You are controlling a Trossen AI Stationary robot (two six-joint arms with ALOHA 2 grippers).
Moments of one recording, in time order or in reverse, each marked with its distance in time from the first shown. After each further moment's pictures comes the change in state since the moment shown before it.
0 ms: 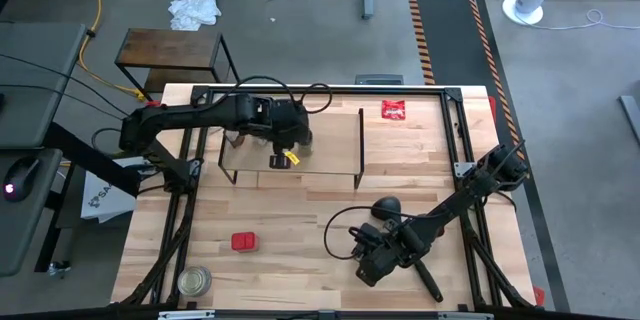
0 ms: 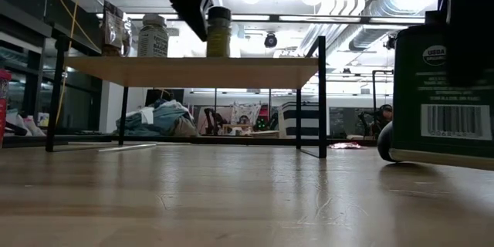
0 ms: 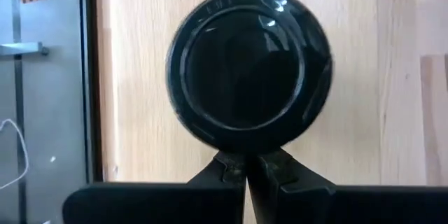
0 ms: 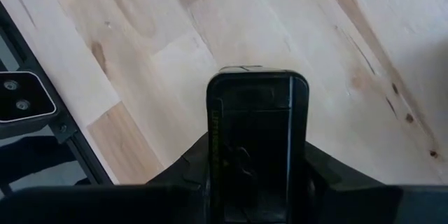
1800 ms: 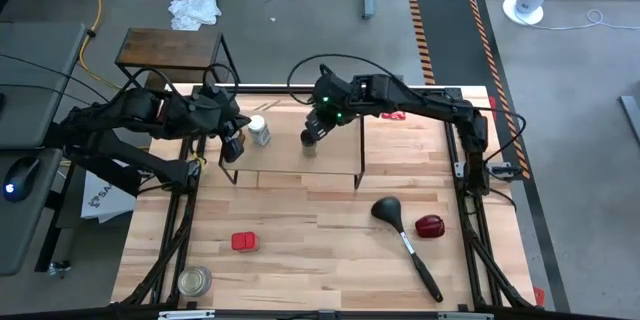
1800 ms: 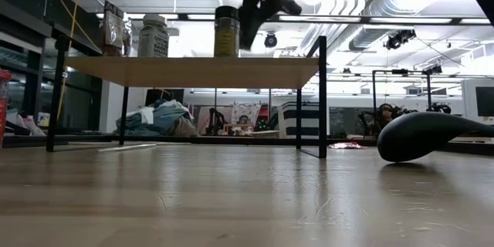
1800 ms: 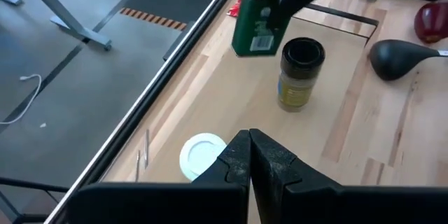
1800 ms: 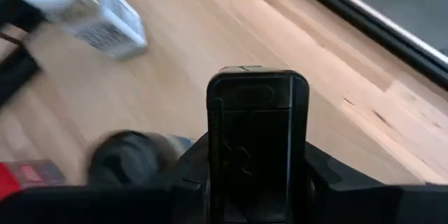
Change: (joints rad) left arm -0.193 -0.468 0.000 -0.139 -0.289 -0.586; right arm -0.815 0.136 0.817 -0.426 0.027 -0.639
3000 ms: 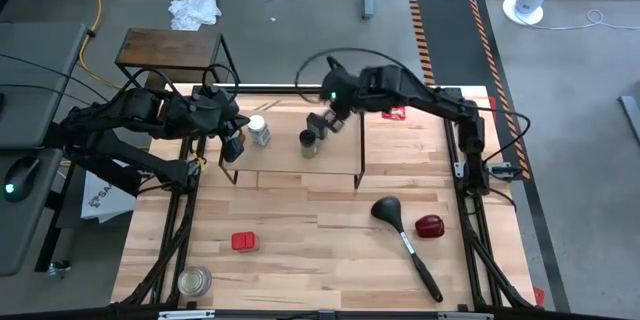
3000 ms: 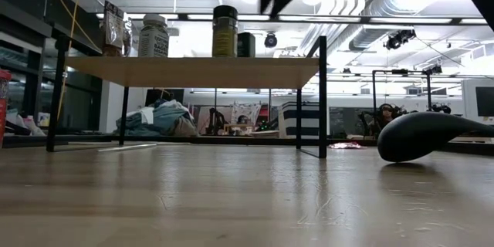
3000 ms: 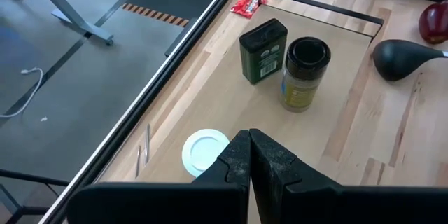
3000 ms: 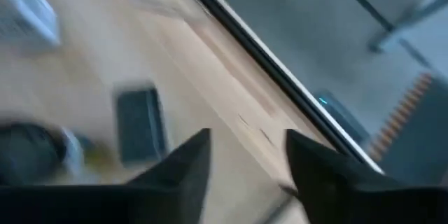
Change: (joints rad) left arm 0.000 0.000 0.000 -0.014 -0.005 -0.023; right arm 0.020 0.030 0.218 -0.278 0.286 -0.208
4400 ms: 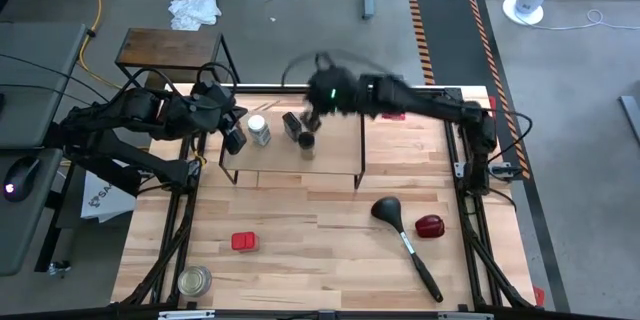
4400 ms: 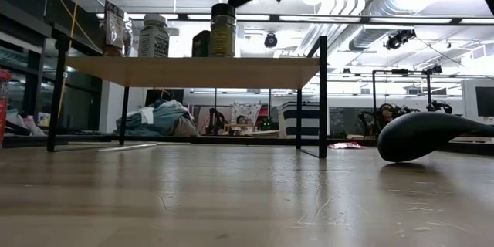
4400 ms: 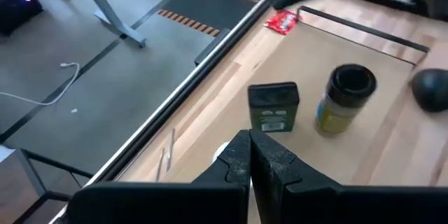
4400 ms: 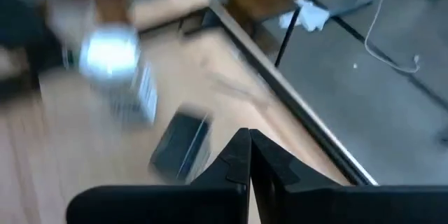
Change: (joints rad) left arm 0.000 0.000 -0.001 0.000 -0.129 -0.072; right arm 0.000 -0.089 -0.307 0.633 -0.111 -0.153
